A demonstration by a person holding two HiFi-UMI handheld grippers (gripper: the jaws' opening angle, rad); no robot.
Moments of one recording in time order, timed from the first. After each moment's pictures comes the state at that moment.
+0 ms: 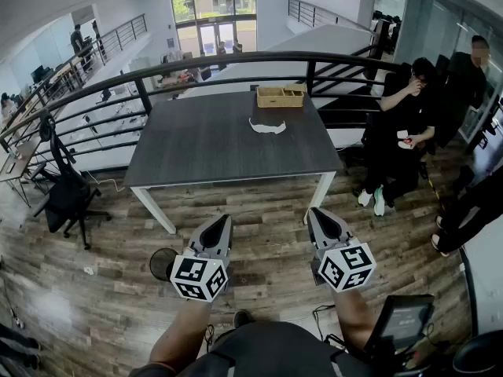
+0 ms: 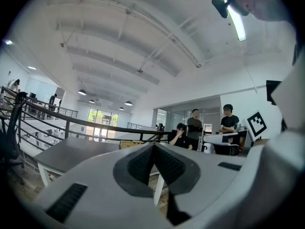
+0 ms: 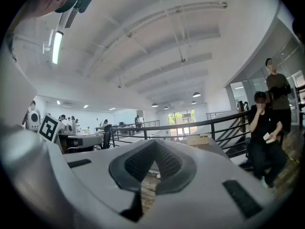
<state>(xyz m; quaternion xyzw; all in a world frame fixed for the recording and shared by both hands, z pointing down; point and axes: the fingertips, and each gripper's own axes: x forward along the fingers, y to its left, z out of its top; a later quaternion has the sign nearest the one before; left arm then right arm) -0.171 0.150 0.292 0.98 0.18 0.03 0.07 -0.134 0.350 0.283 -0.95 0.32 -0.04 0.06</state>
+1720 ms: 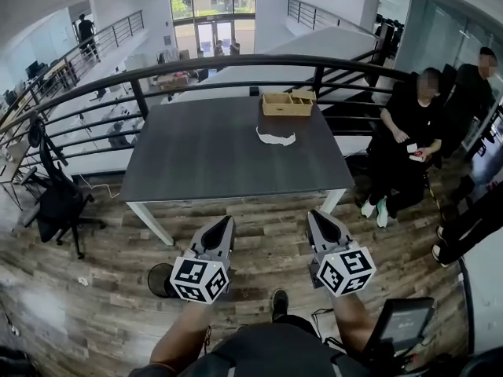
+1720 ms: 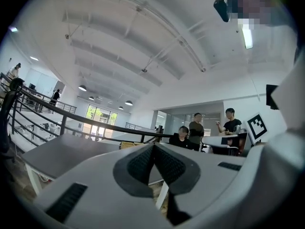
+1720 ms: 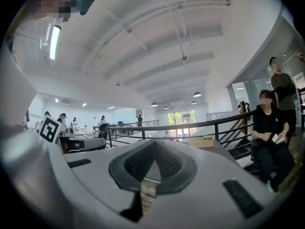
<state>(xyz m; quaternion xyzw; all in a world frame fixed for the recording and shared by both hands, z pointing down) -0.072 0.086 0.309 0.98 0.19 0.02 0.11 -0.042 0.277 0.289 -0.95 0.31 -0.04 0.05</state>
